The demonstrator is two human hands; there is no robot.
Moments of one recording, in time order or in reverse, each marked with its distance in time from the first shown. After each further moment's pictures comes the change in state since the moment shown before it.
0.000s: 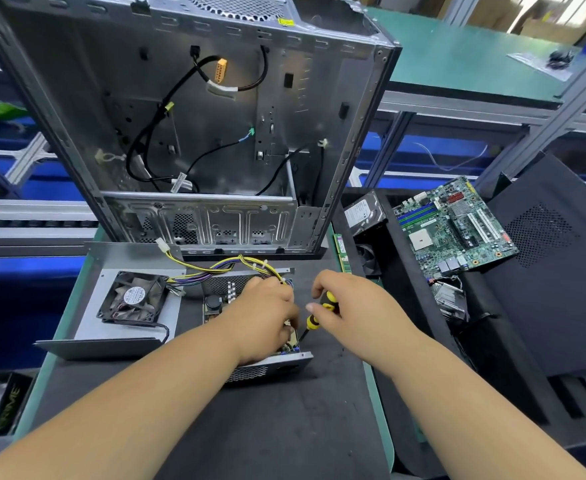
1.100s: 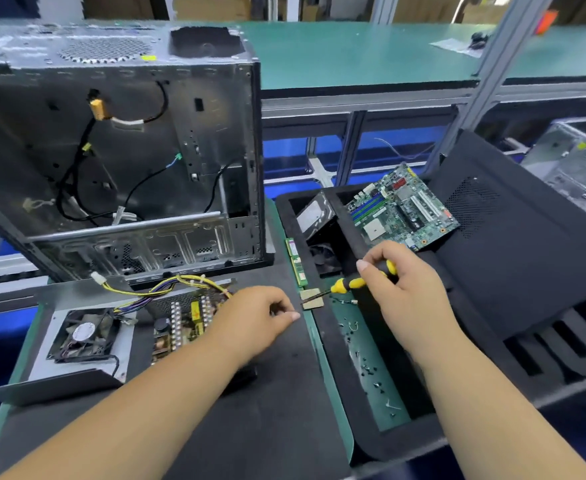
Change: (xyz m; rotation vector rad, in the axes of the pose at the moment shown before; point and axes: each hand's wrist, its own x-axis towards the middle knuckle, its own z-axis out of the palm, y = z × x) left_hand 0.040 0.080 -0.012 -0.377 0.110 -0.316; right_hand -0.074 0.090 -0.051 0.571 0.566 0.244
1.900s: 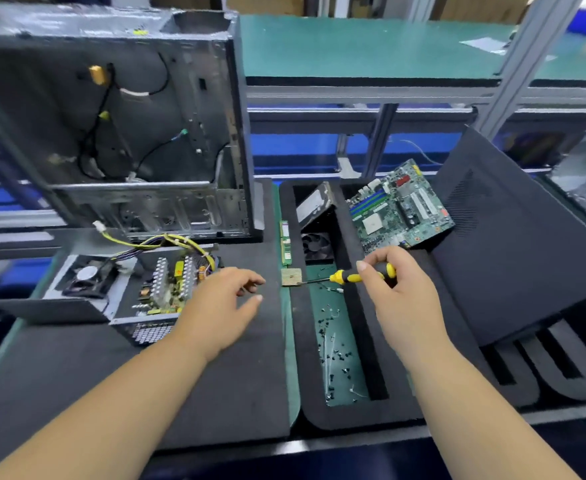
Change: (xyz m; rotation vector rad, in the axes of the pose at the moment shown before) left_hand -0.055 0.028 0.030 0.011 0.283 -0.037; right_hand -0.022 0.044 -0.048 0.135 -0.076 0.025
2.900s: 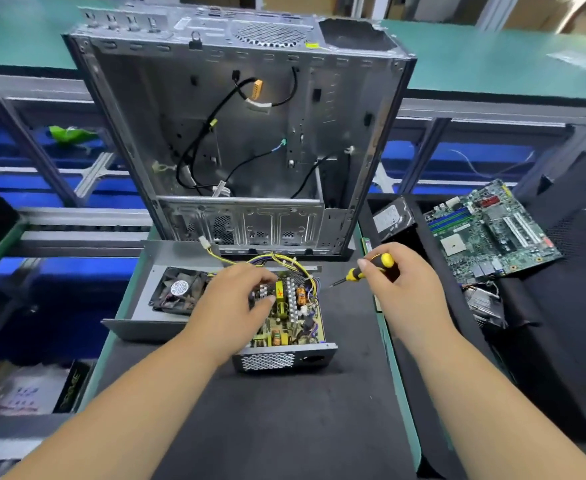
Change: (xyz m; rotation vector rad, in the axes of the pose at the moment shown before) left_hand 0.014 -0.135 -0.098 -0.019 0.057 0.027; right_hand 0.045 -0.050 0.165 -0.187 -0.041 -0.093
